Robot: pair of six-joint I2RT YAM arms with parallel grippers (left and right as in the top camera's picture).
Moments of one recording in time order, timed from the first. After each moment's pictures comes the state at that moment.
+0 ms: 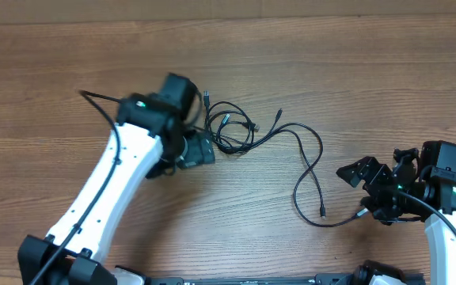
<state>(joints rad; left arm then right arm) -0.40 1.56 1.37 -1.32 0.07 -0.61 -0.30 1.03 0.82 -1.13 -0.56 0.44</state>
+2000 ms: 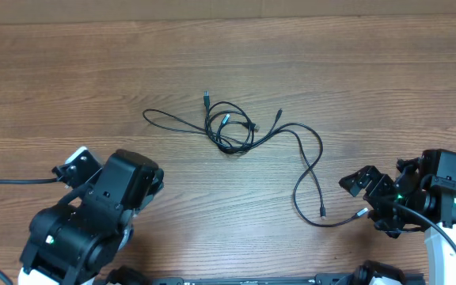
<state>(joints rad) -0.49 0.96 1.30 -1.49 -0.41 -1.21 -0.30 0.96 0.82 -1.23 -0.44 0.44</state>
